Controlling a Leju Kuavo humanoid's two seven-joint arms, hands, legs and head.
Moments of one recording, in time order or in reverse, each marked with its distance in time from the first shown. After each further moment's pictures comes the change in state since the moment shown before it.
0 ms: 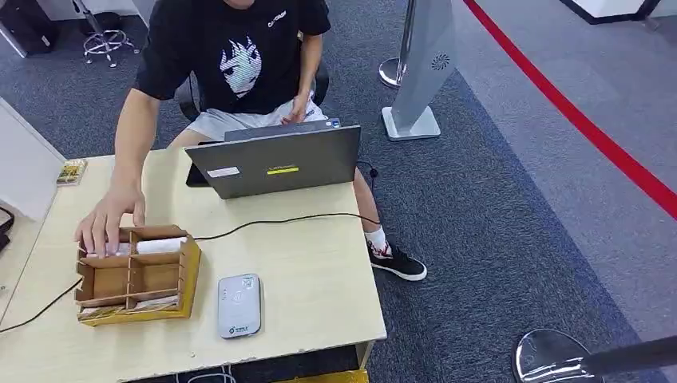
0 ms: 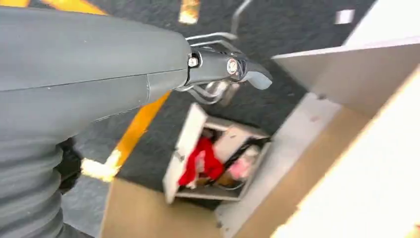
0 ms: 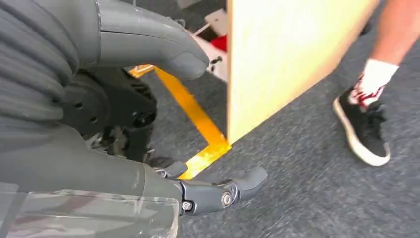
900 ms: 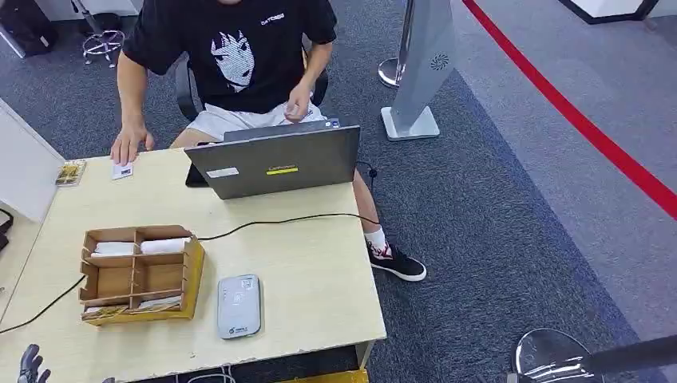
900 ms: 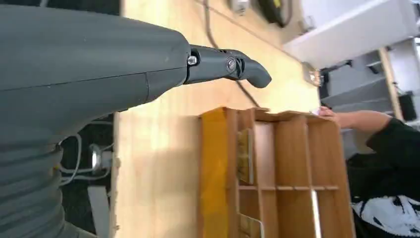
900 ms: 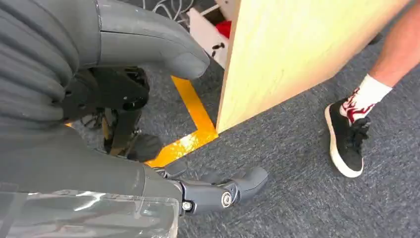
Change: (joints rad) left arm 0.067 0.003 -0.231 -0.541 -0.464 0.141 -0.191; right arm -0.005 0.031 0.018 -0.068 0.211 -0.023 -0.069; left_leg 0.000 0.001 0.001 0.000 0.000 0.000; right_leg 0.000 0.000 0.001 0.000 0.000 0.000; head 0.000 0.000
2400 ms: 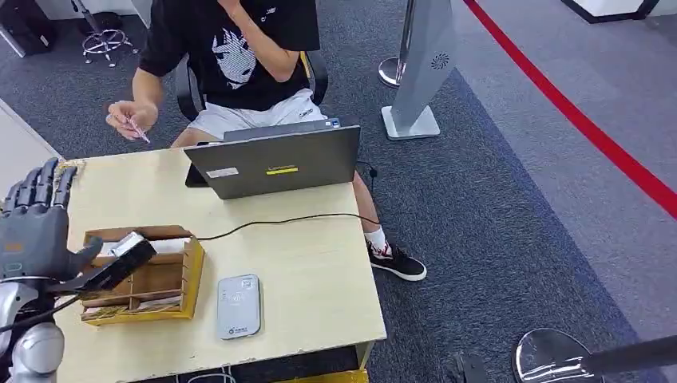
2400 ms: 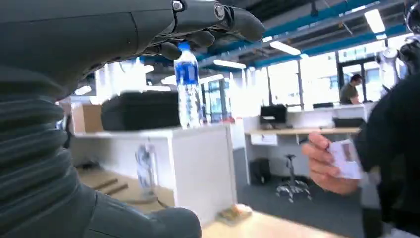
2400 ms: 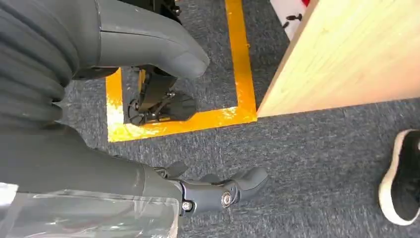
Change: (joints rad) left arm -0.564 0.496 -0.526 0.015 -1.002 0.216 0.398; right arm -0.208 -0.016 -0.146 0.262 0.590 0.000 -0.074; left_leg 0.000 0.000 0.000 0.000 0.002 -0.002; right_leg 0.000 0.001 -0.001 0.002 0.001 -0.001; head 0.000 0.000
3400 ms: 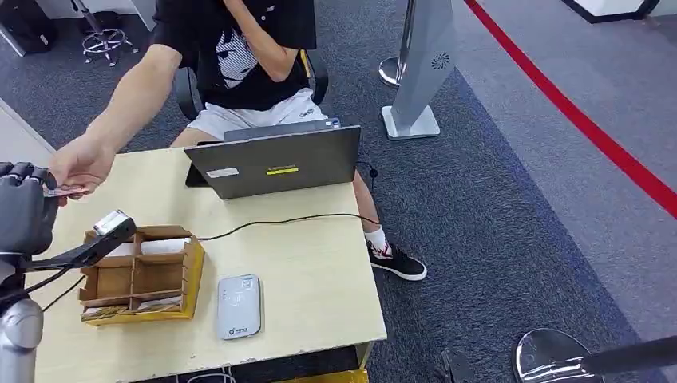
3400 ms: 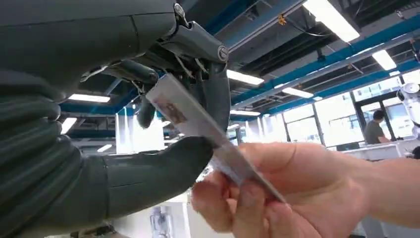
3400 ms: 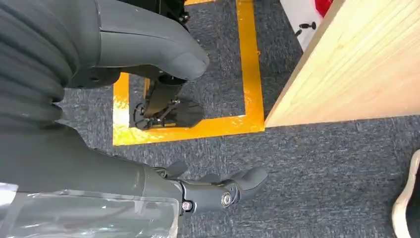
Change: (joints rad) left arm -0.084 0.075 -0.027 0.021 -0.130 0.043 0.042; right arm -0.056 -0.005 -0.057 0.114 0.104 -0.016 -0.039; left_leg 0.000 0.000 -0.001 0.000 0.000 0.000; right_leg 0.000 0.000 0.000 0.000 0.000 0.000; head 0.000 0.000
